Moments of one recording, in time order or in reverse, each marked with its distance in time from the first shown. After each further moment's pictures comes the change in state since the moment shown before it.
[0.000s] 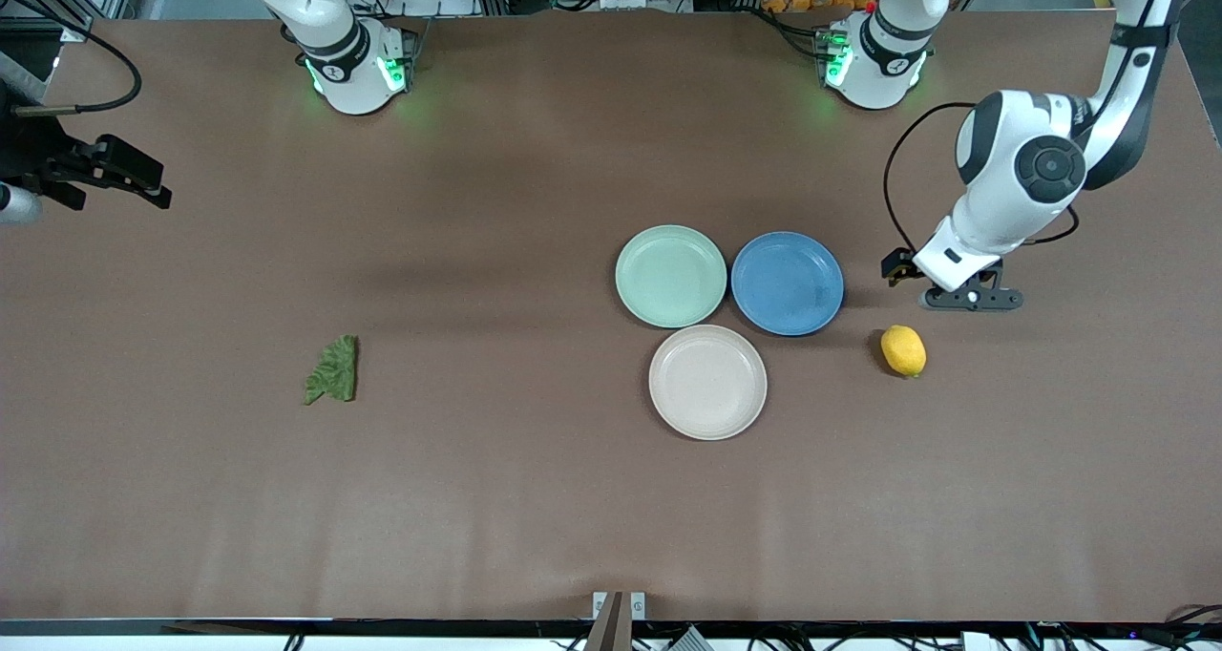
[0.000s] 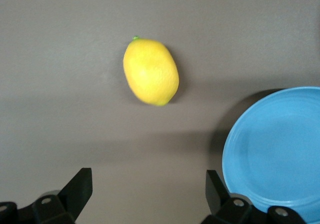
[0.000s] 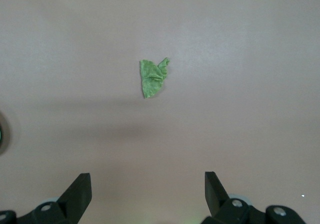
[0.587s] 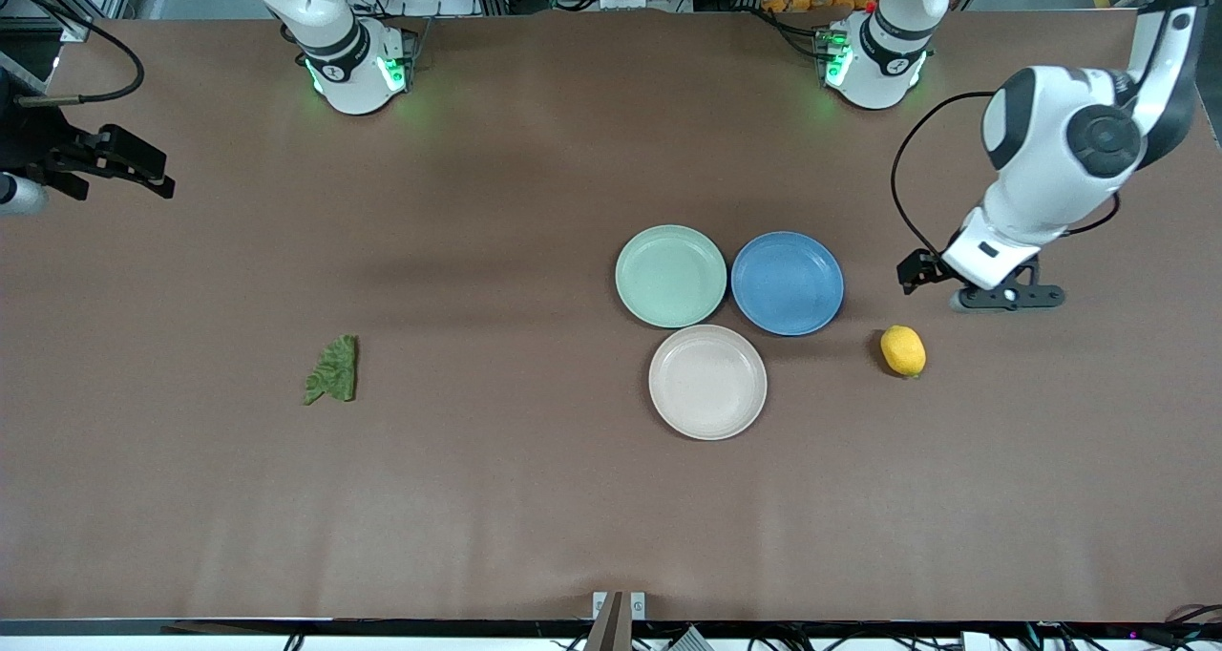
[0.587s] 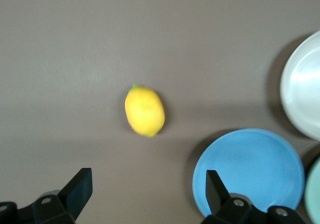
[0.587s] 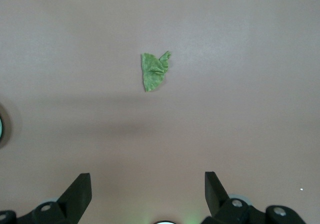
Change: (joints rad) left arm -0.001 -0.029 -0.005 0.192 -0.106 -0.078 -0.005; right arm 0.001 -0.010 0.007 0.007 0.001 -0.030 0.000
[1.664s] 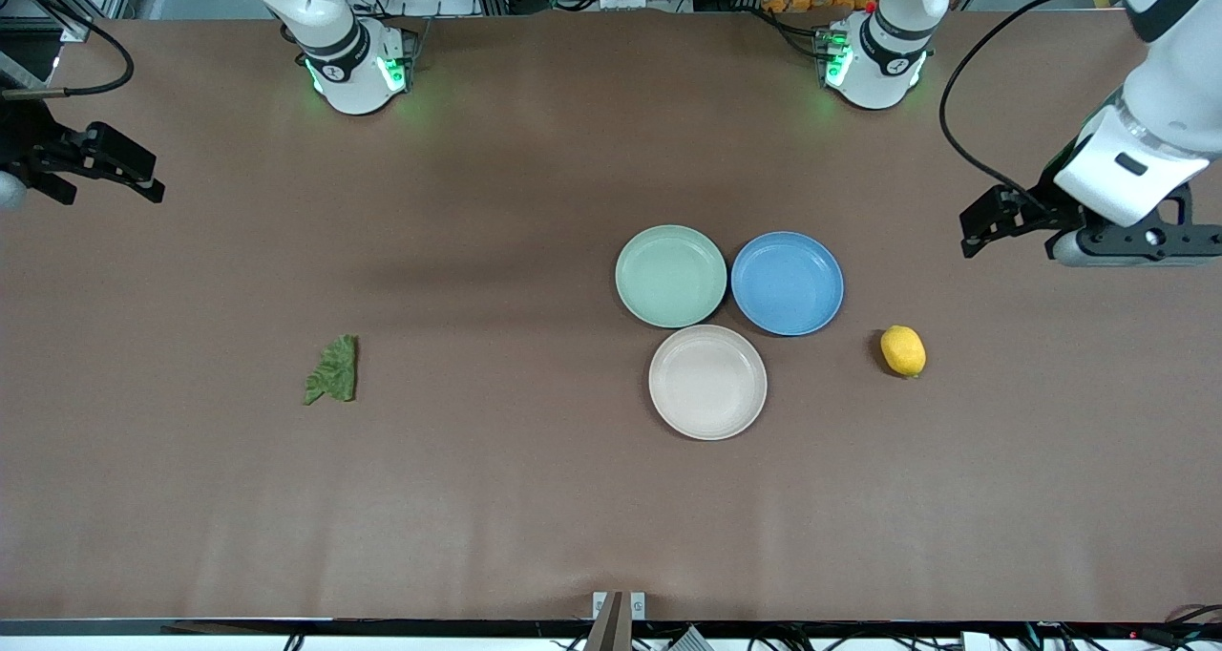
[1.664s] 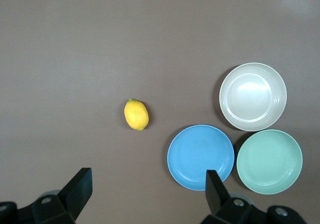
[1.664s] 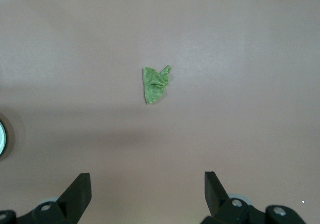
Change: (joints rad) left arm -0.004 -0.006 -0.036 0.512 -0.023 -0.538 -0.007; right arm 0.000 -0.002 -0.001 0.012 0.001 0.043 0.001
